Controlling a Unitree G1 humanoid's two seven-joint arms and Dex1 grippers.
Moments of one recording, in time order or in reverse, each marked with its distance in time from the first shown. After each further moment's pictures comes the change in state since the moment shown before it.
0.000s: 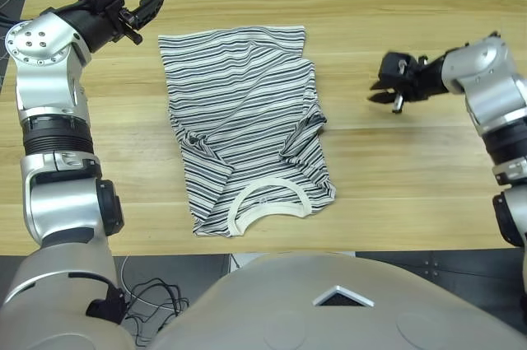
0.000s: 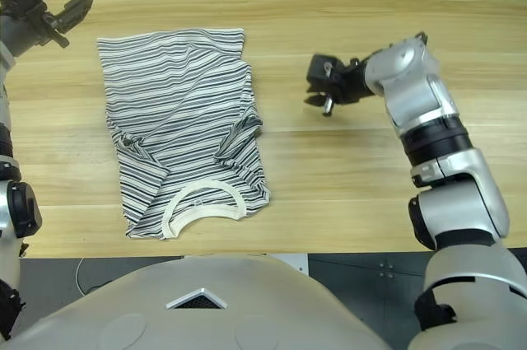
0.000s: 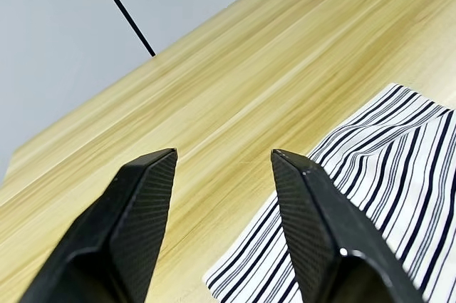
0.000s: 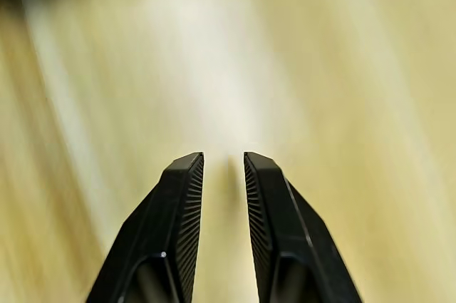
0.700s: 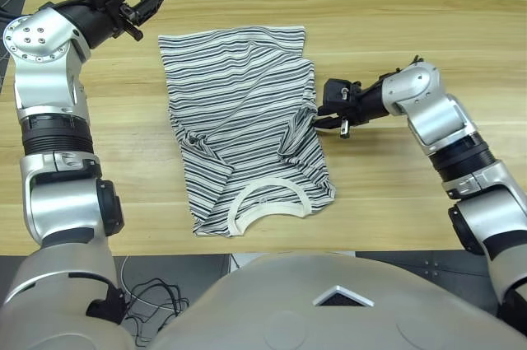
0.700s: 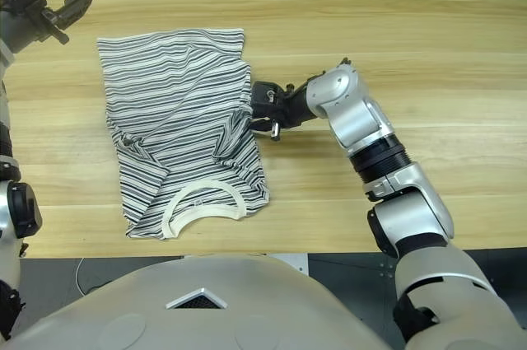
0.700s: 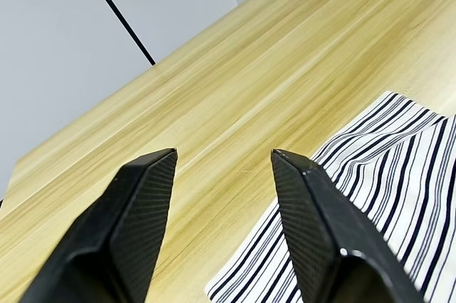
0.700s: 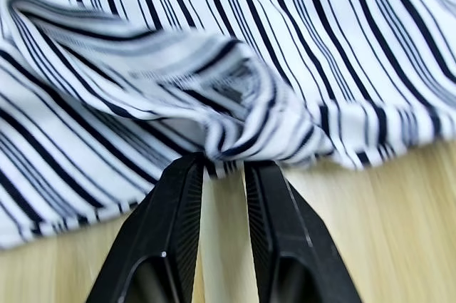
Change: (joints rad) left arm 0.002 0.000 -0.001 -0.039 -0.001 0.012 0.000; right arm 0.045 0.256 0.010 -0.147 0.047 0.077 0.021
